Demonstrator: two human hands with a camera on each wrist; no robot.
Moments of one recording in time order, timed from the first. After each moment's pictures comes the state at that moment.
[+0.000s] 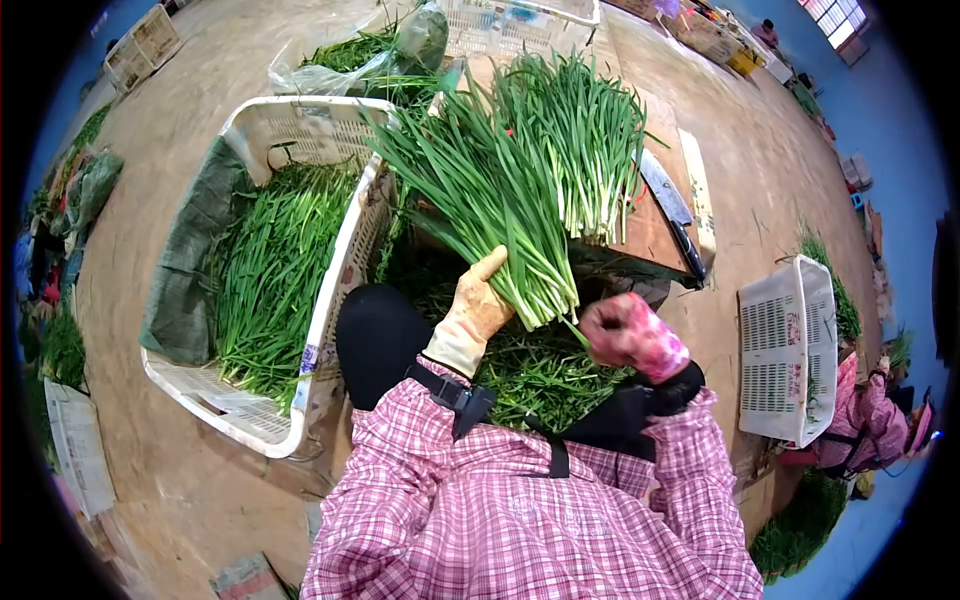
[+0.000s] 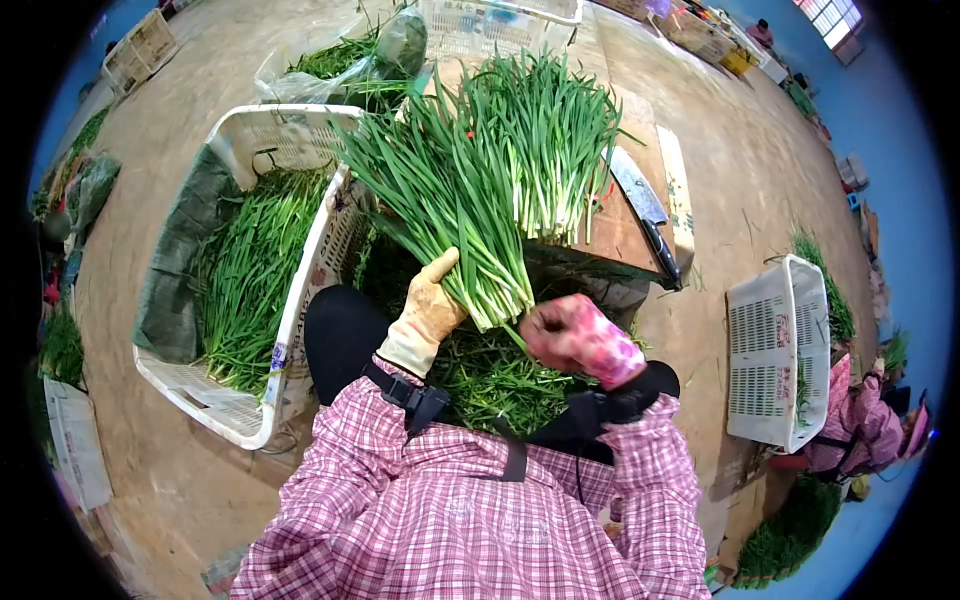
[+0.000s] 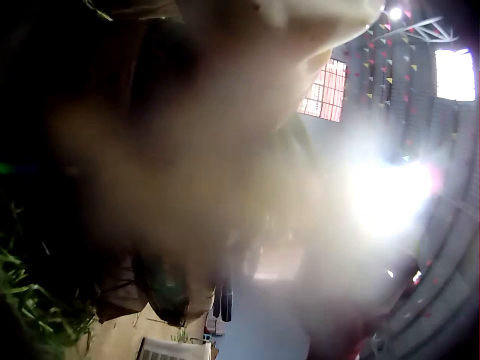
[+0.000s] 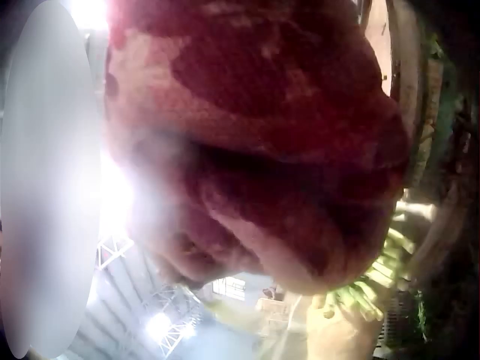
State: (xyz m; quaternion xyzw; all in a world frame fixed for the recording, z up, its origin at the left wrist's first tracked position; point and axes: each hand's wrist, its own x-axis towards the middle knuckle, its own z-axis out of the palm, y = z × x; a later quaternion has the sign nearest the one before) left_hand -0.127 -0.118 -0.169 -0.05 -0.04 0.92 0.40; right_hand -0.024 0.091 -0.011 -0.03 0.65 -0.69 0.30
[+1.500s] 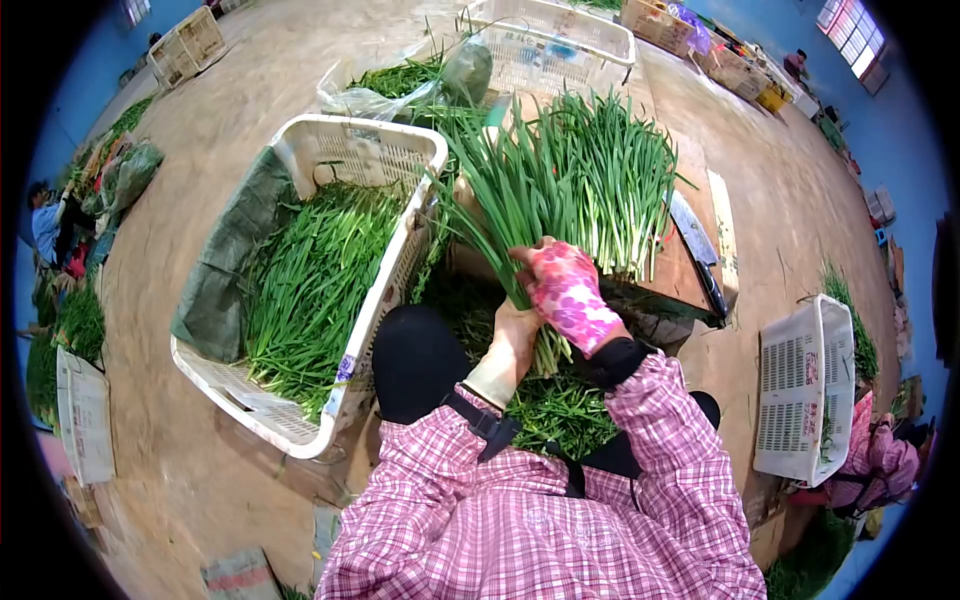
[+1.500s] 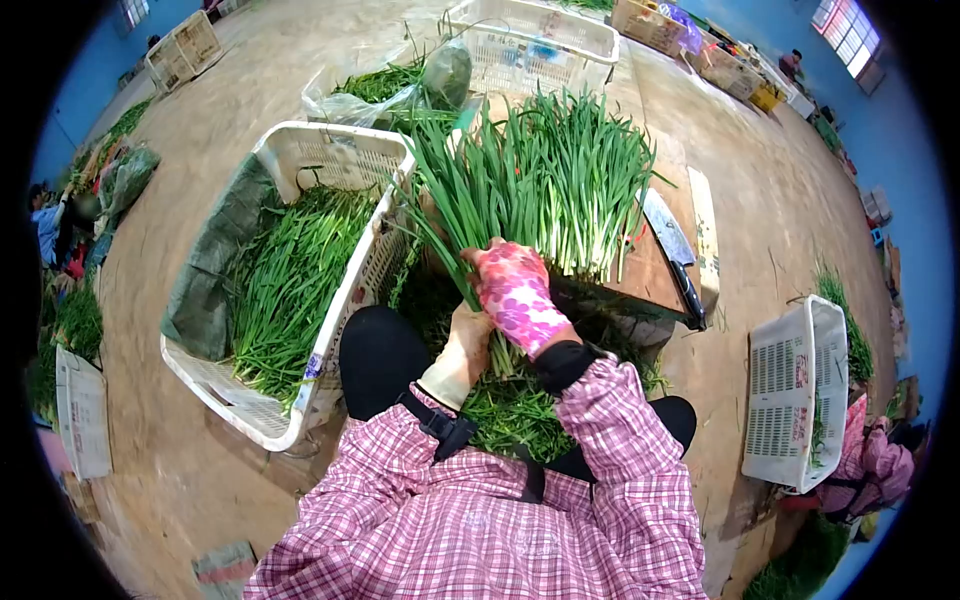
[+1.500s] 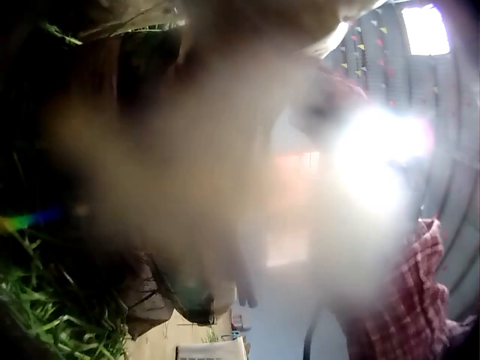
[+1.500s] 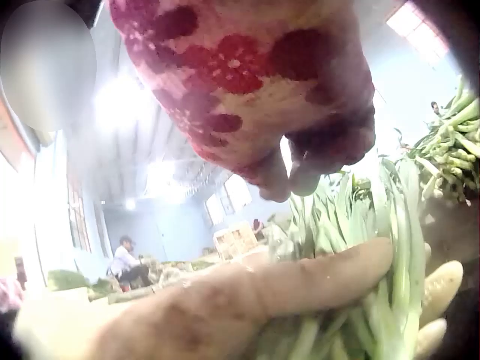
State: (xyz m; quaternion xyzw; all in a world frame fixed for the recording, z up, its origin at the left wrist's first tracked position) left_hand -0.099 -0.109 -0.142 -0.11 0.37 0.90 0.18; right_hand -0.128 -0.019 -0.034 -0.19 0.96 -0.16 -0.09
